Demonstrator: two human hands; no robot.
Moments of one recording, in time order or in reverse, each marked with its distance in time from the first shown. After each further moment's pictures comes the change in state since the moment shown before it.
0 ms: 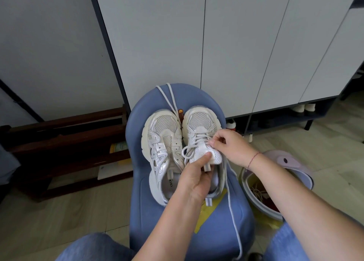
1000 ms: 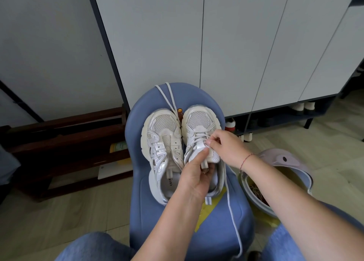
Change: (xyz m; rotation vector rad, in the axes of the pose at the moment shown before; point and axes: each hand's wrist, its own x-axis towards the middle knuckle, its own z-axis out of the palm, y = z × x) left_hand 0.006 -0.003 -0.002 0.071 0.071 0.015; right_hand -0.003 -0.009 0.009 -0.044 0.042 0.039
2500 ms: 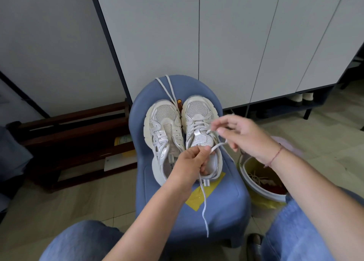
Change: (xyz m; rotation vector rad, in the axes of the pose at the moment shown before) left_hand -0.043 0.006 -0.030 0.882 -0.226 0.324; right_hand -0.060 -0.006 -0.045 0.501 -0.089 -0.077
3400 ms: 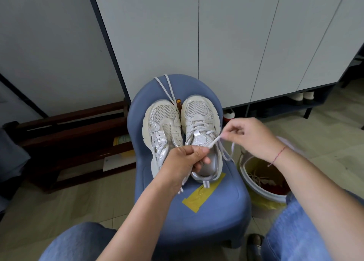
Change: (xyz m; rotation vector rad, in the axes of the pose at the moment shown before) left_hand 0.006 0.012 -0.017 0.033 -0.033 -0.040; right_hand 0.004 0.003 -0.010 -0.376 0.088 -0.044
